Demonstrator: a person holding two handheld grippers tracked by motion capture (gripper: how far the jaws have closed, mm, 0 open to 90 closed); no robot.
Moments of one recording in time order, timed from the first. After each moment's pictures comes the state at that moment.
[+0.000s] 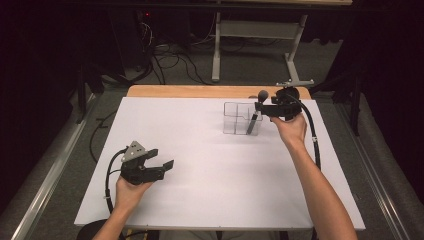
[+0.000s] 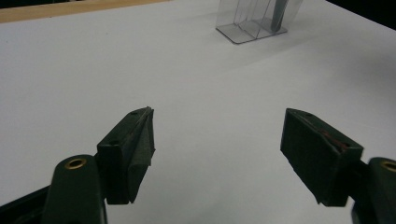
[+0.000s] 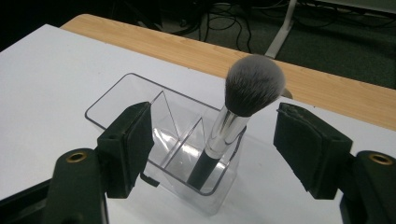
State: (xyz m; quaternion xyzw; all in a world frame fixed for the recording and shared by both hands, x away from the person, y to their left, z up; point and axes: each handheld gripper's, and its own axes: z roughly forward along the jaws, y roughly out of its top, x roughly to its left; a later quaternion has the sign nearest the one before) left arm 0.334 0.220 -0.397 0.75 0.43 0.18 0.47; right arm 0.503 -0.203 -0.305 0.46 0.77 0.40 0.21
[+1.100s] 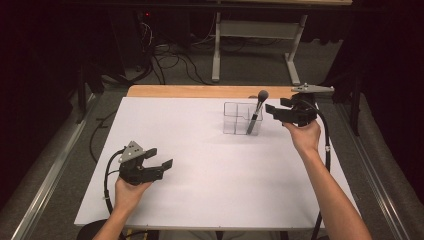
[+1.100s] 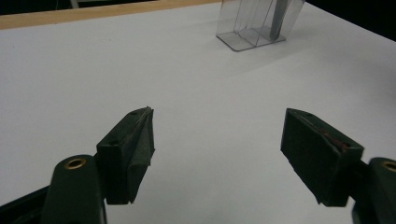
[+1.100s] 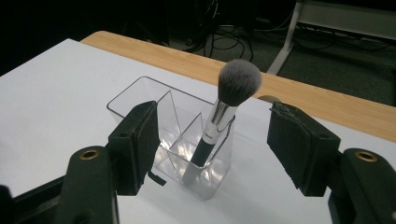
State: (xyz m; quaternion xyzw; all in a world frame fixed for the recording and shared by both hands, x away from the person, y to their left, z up) left arm 0.332 0.222 -0.395 0.74 0.43 0.19 0.49; right arm 0.470 -0.230 -0.292 0.43 0.76 0.44 0.22
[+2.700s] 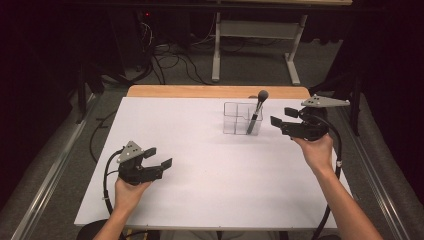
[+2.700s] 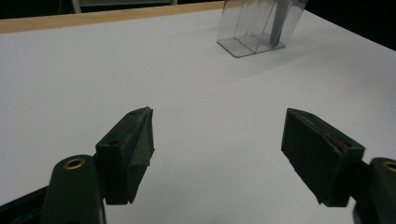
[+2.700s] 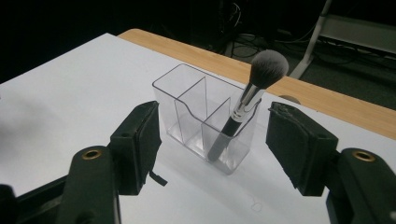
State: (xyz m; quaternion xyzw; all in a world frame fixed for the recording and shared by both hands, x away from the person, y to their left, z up) left arm 0.331 0.223 -0.395 0.73 0.43 0.19 0.49; right arm 0.422 -0.244 -0.284 0.39 0.77 0.46 0.21
